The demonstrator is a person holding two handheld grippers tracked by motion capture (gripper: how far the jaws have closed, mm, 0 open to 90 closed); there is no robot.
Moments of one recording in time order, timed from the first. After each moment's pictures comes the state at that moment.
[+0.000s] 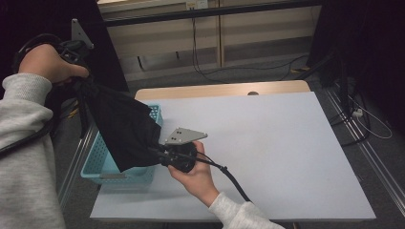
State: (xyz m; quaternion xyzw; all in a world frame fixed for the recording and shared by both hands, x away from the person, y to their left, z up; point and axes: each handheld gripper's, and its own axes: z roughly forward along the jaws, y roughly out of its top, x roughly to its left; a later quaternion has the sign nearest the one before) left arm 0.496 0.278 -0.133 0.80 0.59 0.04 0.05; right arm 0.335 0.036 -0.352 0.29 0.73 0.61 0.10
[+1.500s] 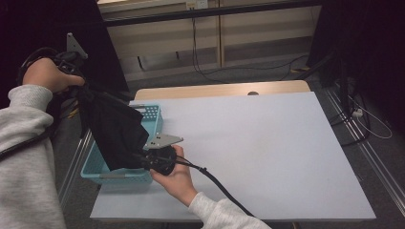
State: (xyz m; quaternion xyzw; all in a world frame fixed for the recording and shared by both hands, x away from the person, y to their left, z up) left arm 0.516 0.312 -0.169 0.79 0.61 0.05 0.06; right arm 0.348 0.088 -0.381 0.29 0.75 0.59 0.08
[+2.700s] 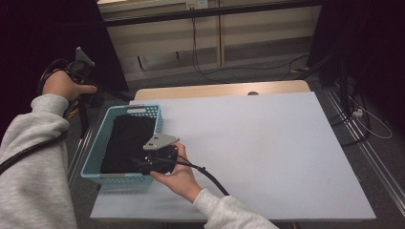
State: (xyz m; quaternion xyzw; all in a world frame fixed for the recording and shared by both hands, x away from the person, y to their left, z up) left arm 0.535 0.323 -0.224 0.80 0.58 0.11 0.11; right arm 0.356 0.084 -0.383 0.26 0.77 0.56 0.13
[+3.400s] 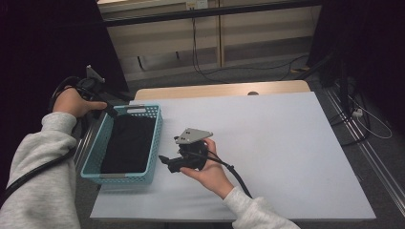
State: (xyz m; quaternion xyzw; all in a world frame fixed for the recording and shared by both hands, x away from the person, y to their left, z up) left arm 0.512 0.310 -0.260 0.82 0.55 0.08 0.13; right arm 0.356 0.009 -0.385 0.29 0.77 0.55 0.13
